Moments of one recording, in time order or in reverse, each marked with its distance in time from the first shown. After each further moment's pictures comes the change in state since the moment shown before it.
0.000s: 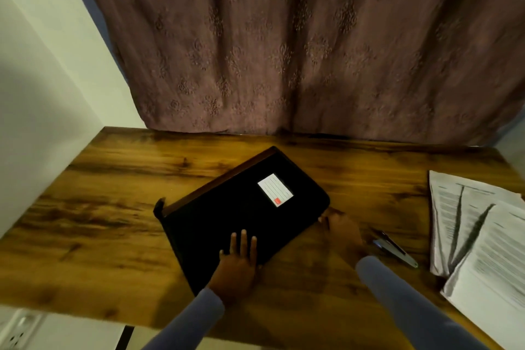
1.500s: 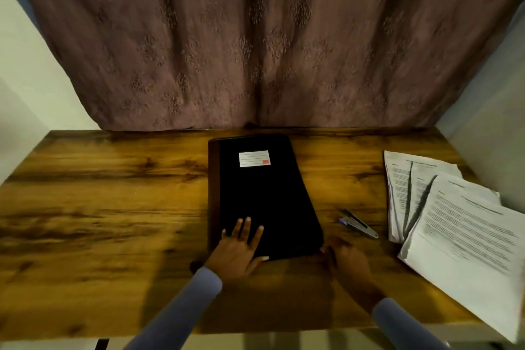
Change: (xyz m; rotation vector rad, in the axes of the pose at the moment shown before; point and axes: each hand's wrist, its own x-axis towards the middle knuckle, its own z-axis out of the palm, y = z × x) left_hand 0.036 0.023 0.002 0.066 0.298 0.301; right_hand -0.109 0.055 0.011 0.027 0.014 0.009
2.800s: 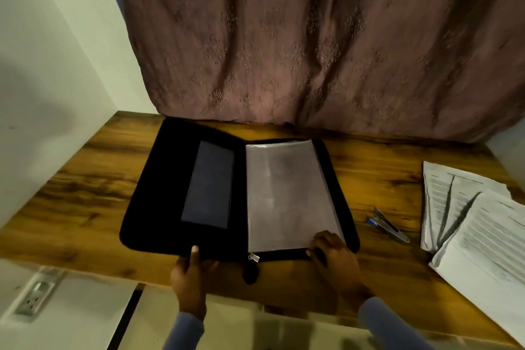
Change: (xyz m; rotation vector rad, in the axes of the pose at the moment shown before) left_hand -0.179 0.017 0.011 -1.753 0.984 -1.056; right_hand -0.037 -0.060 0.047 -0.058 0.217 -0.392
